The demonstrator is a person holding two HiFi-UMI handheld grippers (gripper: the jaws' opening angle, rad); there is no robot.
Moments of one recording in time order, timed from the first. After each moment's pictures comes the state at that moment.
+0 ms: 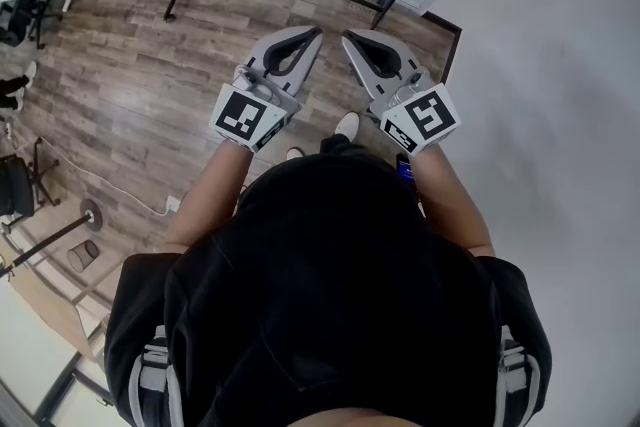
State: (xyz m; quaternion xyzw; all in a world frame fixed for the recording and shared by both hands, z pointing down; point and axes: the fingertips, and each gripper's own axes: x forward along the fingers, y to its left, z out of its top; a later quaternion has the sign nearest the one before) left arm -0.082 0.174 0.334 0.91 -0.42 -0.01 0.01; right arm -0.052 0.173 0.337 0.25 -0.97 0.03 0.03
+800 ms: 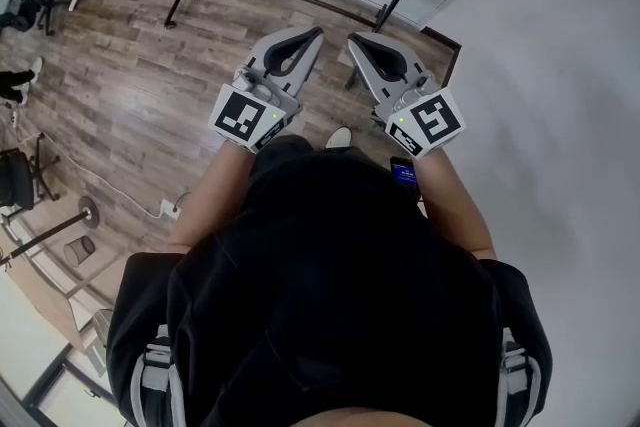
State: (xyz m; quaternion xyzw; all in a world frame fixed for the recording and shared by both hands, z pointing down) left arm -0.020 0.104 0.325 0.90 -0.43 -0.01 0.00; right arm 0.017 0.102 0.333 0.23 -0.97 0.03 0.02
